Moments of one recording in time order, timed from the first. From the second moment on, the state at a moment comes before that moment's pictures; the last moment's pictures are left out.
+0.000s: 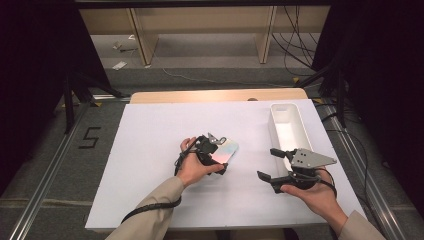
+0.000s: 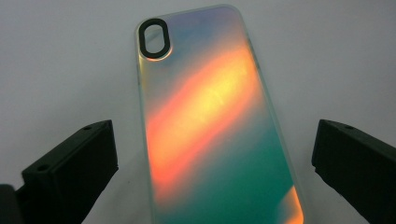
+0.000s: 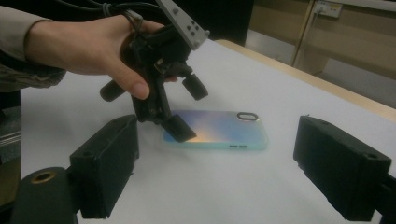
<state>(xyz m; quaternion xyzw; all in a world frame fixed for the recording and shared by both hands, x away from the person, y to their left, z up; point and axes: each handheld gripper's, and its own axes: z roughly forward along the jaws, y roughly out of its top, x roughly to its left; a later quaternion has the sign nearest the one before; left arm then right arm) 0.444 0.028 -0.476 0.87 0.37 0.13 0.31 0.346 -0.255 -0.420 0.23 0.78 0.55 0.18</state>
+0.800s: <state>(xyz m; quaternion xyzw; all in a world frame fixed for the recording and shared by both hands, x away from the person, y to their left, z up) 0.455 0.019 -0.485 0.87 0.38 0.13 0.27 0.346 -0.254 -0.421 0.23 0.79 0.54 0.18</state>
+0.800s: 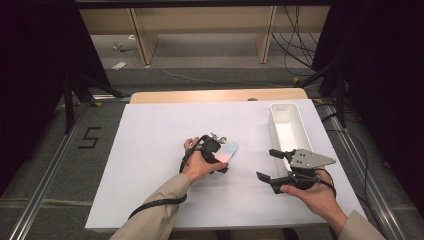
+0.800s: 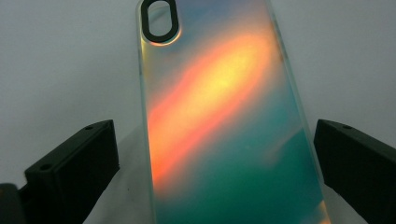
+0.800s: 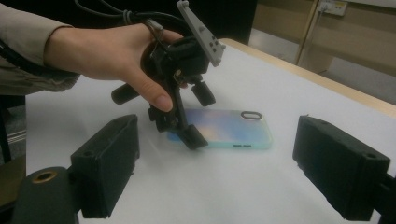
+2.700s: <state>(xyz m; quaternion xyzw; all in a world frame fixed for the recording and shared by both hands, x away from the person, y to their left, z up) 0.454 0.015 -0.479 0.87 0.41 0.10 0.24 0.346 -0.252 -0.423 0.22 0.79 0.54 0.17</state>
